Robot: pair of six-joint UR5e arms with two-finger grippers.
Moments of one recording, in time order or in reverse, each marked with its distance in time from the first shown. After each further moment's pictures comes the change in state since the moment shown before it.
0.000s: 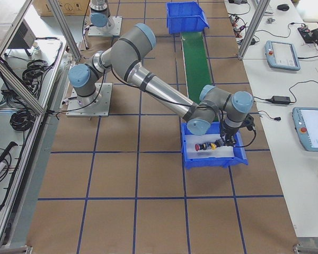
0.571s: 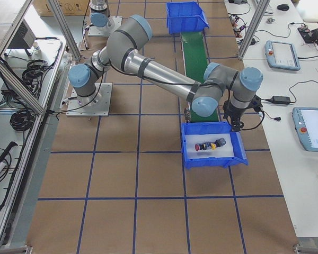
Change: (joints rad) left arm 0.000 0.000 0.000 0.000 0.000 0.000; right arm 0.066 -0.080 -0.112 0.220 0.008 0.012
